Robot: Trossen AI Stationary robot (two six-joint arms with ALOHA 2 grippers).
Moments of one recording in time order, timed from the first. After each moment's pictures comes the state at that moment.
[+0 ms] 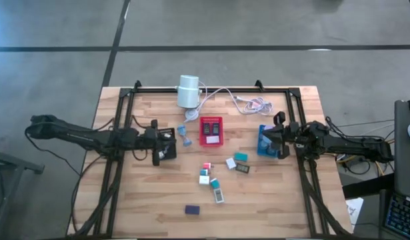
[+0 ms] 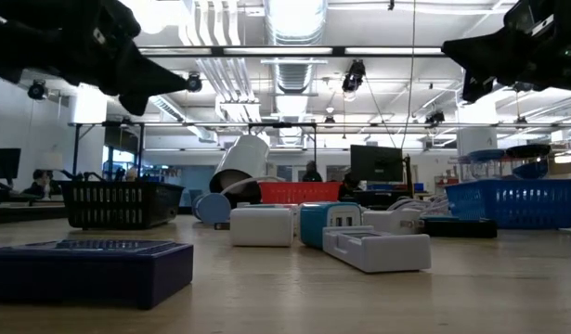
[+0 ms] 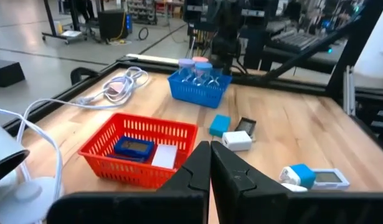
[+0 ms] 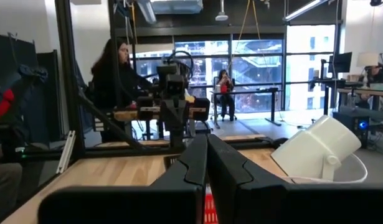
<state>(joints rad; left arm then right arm) -0.10 0.80 0.24 0.36 -0.21 -0.13 -0.18 0.26 0.01 0.47 -0.13 0.10</state>
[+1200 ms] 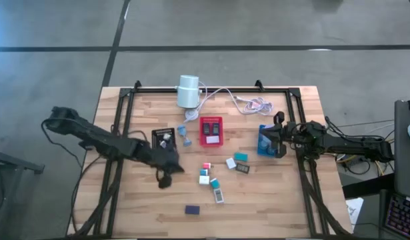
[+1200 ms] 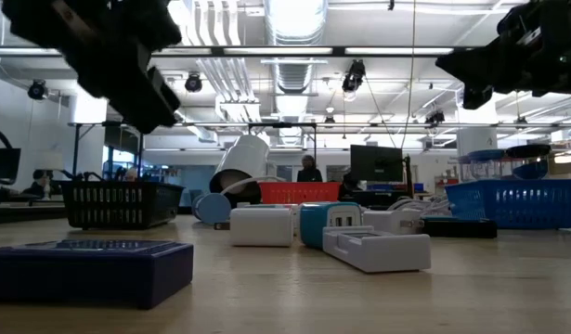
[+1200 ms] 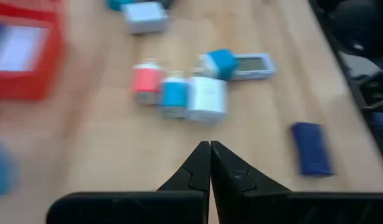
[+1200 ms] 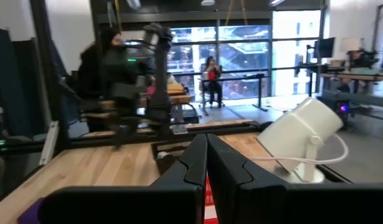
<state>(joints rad) -0.30 1.29 0.61 -0.04 -0.02 -0.33 -0.18 0.28 0.01 0.42 -0.07 0.09</state>
